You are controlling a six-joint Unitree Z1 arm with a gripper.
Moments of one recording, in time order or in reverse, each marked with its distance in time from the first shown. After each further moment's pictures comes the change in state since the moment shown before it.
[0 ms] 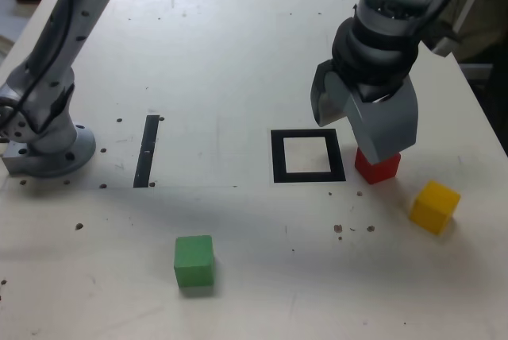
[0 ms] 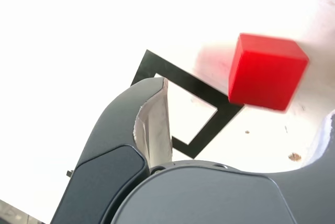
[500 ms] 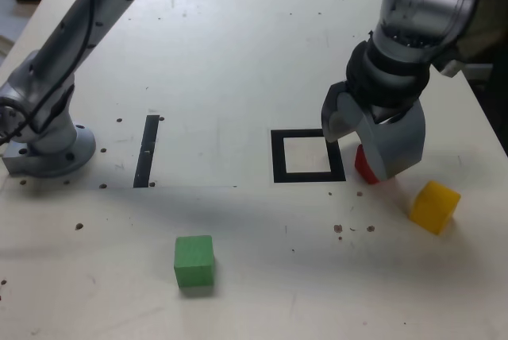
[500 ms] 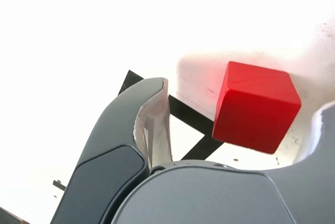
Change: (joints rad) arm -0.001 0.087 -0.062 0.002 0.002 -0.037
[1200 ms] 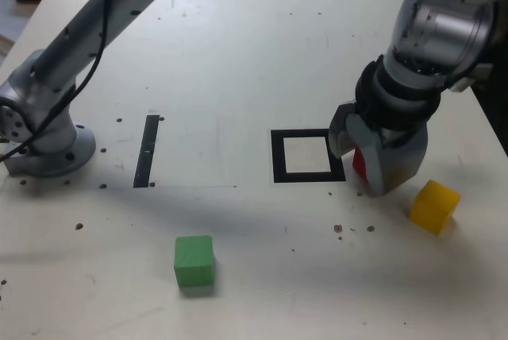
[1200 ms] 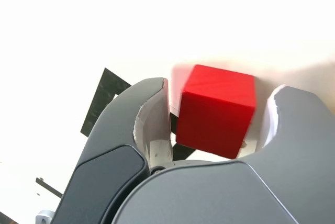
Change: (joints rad) arm -0.062 0.055 -0.073 0.033 0.033 -0.093
